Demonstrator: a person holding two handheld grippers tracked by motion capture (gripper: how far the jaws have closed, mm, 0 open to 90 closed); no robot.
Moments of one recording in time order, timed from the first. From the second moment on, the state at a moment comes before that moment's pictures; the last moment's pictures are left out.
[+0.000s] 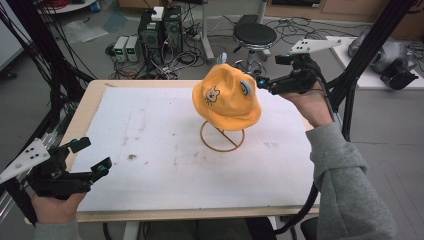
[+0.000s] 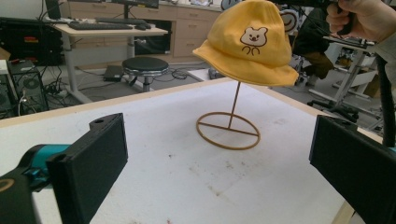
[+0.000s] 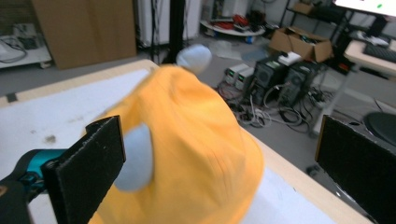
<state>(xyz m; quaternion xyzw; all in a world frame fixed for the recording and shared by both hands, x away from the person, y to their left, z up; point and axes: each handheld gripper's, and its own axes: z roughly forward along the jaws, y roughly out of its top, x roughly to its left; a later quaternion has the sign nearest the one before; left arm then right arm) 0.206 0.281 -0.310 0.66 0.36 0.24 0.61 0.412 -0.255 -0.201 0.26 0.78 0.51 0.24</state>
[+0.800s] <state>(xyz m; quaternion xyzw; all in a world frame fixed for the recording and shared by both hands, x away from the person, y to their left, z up) 0.214 0.277 -0.312 0.66 0.36 0.23 0.61 0.375 -0.297 -0.250 0.35 0.72 0.53 0.28</state>
